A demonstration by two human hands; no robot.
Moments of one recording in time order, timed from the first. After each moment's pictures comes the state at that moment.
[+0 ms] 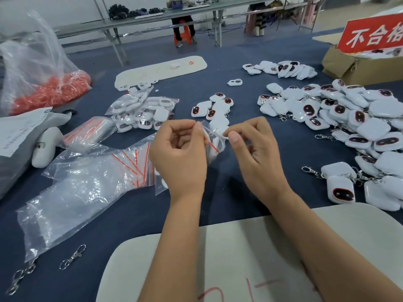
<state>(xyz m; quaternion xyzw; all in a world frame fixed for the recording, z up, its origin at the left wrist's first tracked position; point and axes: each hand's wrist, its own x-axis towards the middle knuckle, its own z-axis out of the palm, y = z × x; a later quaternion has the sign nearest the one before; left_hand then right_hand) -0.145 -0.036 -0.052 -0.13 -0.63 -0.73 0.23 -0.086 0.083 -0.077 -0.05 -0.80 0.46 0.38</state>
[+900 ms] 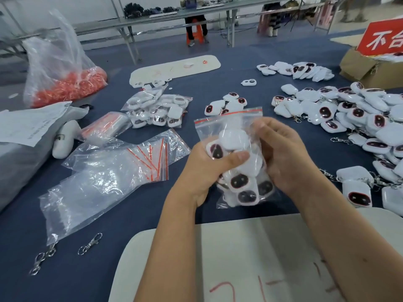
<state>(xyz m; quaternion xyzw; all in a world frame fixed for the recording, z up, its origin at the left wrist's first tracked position) -0.155 -0.062 -0.071 -0.25 -0.59 -0.72 -0.25 -0.089 0.101 -0.064 -0.04 -0.52 0.84 0.17</state>
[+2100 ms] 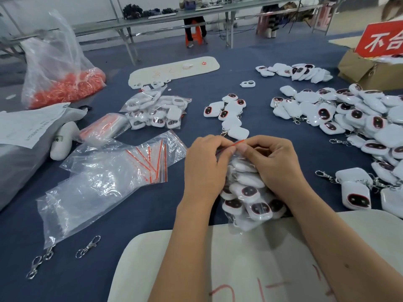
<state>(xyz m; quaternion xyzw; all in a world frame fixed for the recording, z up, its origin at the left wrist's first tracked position) -0.158 -0.049 -0.081 -0.31 -0.82 -0.47 0.13 -0.089 0.096 -0.085 -0.07 -0.74 0.61 0.26</state>
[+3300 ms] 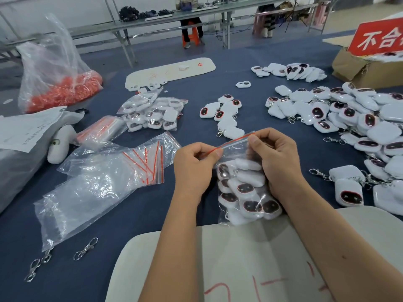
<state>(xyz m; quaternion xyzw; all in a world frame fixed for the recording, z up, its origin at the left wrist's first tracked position) -0.167 -0.054 -0.089 -0.14 -0.76 -0.64 -0.02 -0.092 0.102 -0.085 -0.18 -0.65 0.68 0.29</state>
